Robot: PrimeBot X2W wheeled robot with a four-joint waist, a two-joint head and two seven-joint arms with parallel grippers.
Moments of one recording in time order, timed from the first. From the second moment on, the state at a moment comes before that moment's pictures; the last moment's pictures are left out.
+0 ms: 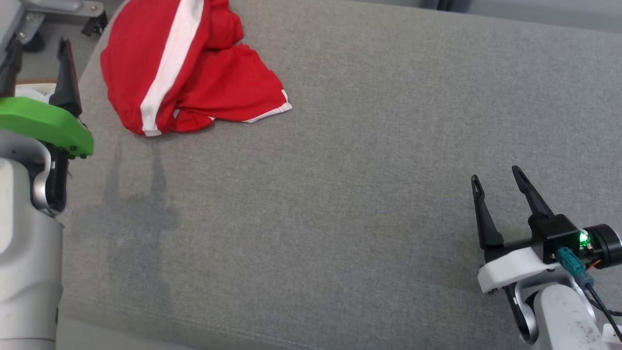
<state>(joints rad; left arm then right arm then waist) -0.75 0.33 -0.07 0.58 -0.39 -0.13 -0.07 -0.16 -0.05 -0.05 0.15 -0.09 0.13 -0.26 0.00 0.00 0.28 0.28</state>
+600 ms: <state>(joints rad) -0.84 0.40 -0.38 0.75 -0.60 -0.13 -0.04 -0.20 -0.05 -0.05 0.12 -0.14 0.13 -0.26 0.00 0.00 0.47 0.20</state>
